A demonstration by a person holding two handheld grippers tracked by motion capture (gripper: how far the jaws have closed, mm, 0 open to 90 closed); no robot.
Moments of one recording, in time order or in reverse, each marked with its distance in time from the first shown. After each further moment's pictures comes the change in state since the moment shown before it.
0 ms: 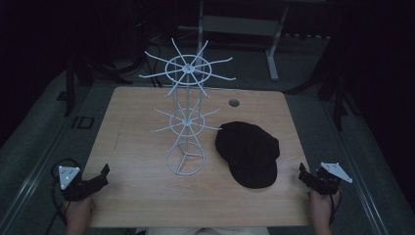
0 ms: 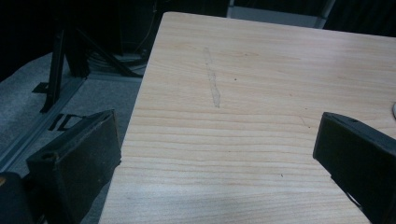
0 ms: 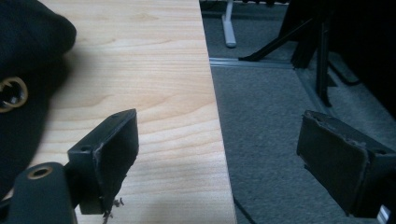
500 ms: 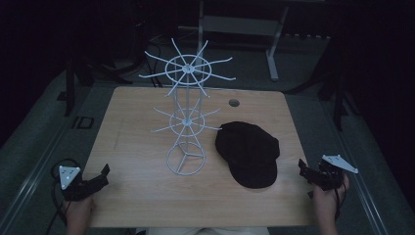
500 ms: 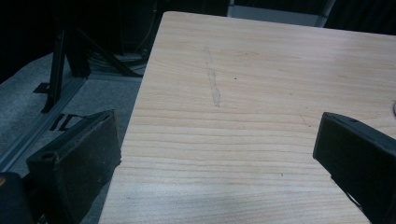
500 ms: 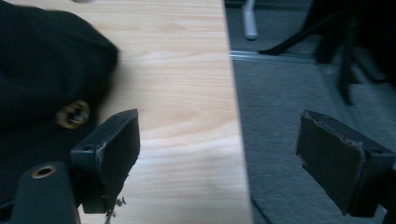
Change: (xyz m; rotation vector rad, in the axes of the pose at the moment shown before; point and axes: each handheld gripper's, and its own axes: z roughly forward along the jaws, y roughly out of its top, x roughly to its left) left arm -0.001 0.000 0.000 0.002 0.005 0.004; right arm 0.010 0.038 -0.017 0.055 0.105 -0.023
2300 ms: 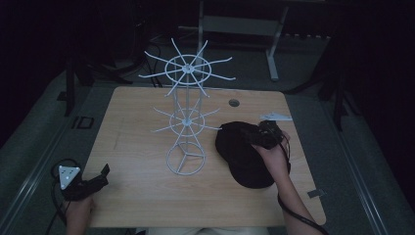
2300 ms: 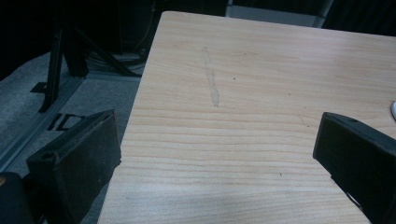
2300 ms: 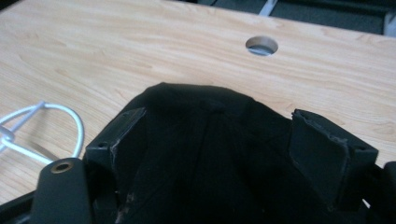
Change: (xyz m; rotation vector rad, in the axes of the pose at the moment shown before) left arm 0.001 0.000 0.000 0.000 -0.010 -0.004; right arm 0.153 0.105 0.075 0.095 0.358 -0.165
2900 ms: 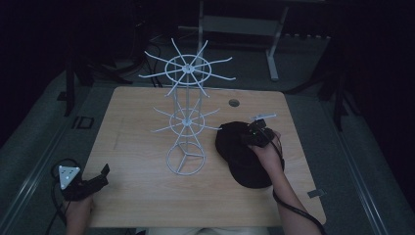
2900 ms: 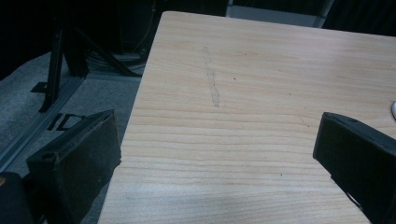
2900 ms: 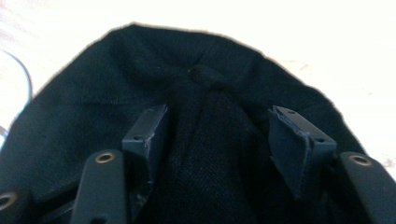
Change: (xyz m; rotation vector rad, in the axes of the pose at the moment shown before) left arm 0.000 0.000 0.000 0.000 0.001 -0.001; right arm -0.004 -0.008 0.045 0.216 -0.030 -0.066
